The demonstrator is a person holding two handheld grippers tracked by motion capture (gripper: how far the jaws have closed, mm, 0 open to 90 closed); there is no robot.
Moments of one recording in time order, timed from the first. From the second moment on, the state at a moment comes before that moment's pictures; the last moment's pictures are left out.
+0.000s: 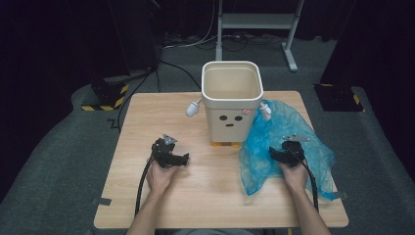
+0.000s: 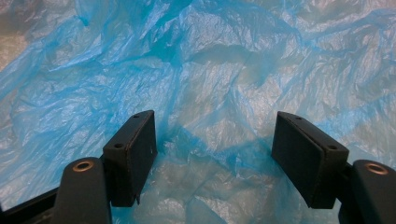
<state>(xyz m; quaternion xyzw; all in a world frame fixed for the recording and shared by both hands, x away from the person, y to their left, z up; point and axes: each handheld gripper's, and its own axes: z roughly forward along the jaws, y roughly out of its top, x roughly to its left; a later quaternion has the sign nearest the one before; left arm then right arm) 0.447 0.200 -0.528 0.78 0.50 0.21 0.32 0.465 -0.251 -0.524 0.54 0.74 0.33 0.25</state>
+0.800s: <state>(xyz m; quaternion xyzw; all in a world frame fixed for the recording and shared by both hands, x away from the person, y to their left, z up) 0.449 0.185 -0.513 0.75 0.52 0.19 0.36 0.460 -0.249 -0.495 0.54 0.72 0.38 0.22</state>
